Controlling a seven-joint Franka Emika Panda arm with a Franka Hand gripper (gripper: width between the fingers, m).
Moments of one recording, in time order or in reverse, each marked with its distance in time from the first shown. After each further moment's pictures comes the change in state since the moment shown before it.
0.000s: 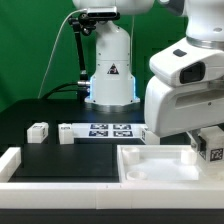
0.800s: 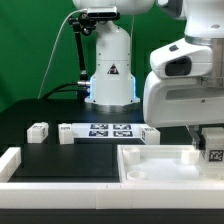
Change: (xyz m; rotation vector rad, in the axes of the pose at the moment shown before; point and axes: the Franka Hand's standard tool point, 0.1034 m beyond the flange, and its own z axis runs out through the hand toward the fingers) arm 0.003 0.001 0.001 -0.004 0.071 0.449
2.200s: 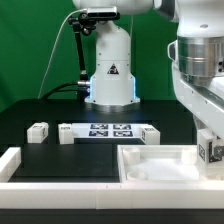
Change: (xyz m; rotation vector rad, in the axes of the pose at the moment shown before) arm -0.002 0.004 0.001 0.040 0.005 1.276
